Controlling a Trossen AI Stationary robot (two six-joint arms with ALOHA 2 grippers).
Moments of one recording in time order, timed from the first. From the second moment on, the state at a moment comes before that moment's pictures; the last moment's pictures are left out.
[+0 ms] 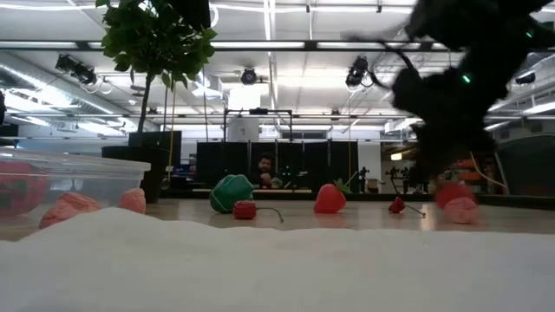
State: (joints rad) left arm -0.04 1.51 1.75 -1.40 -0.67 -0.59; right arm 0.28 1.48 0.70 -0.36 0.46 1.02
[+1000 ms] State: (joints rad) left arm 0.10 1.51 1.80 -1.39 -0.74 -0.51; right arm 0.19 2.06 1.47 0.25 0.23 0.17
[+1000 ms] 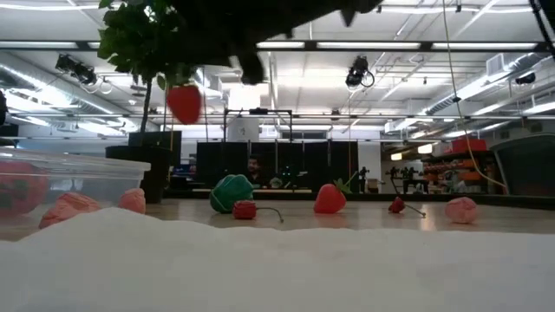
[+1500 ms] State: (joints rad) left arm 0.14 1.51 1.80 -1.39 -0.74 -0.48; right arm 0.19 2.38 1.84 0.23 0.12 0.07
